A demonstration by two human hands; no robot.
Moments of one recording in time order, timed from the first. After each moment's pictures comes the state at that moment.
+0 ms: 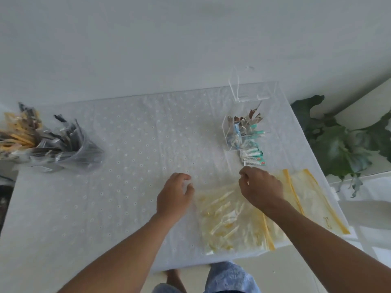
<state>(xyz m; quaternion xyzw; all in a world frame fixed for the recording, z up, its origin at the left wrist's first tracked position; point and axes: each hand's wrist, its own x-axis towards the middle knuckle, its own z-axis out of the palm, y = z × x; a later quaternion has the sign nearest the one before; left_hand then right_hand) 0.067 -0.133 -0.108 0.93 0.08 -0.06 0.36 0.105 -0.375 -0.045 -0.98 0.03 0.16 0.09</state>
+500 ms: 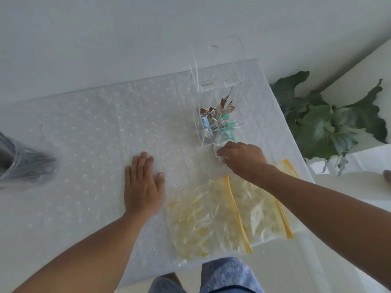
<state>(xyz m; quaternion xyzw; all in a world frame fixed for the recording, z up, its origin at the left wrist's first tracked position) 0.107 -0.145 -0.160 0.99 0.03 -0.04 0.11 0.189 -0.448 -0.089 -0.97 -0.20 0.16 0.02</state>
